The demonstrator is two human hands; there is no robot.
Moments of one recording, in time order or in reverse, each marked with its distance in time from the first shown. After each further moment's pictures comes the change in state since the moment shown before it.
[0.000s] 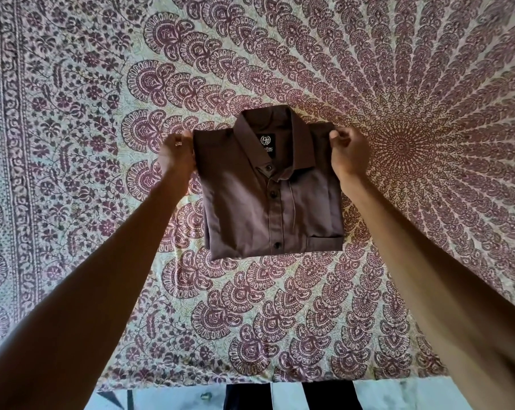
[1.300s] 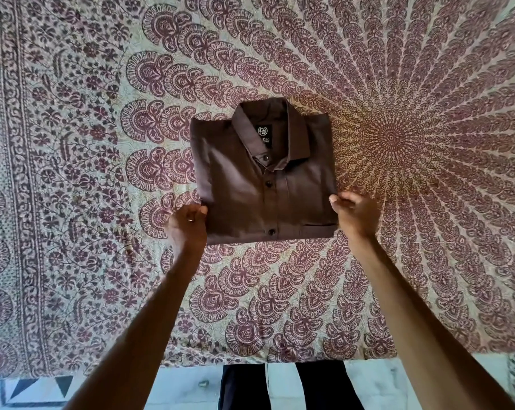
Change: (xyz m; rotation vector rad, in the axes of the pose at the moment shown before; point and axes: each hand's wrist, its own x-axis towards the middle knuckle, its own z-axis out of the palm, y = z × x) left_hand -0.133 -0.093 -0.019 0.328 0.134 0.101; right_hand -0.101 0.071 -0.049 -0.038 -0.104 0.147
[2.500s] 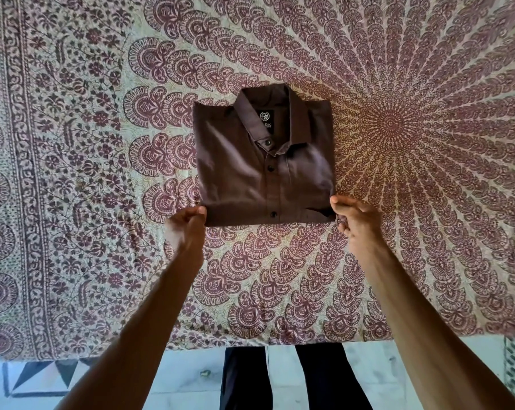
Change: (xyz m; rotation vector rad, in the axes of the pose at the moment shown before) left_hand -0.026 -0.013 -0.012 -0.402 -0.032 -0.262; right_hand -0.032 0.024 -0.014 0.579 -0.127 0.411
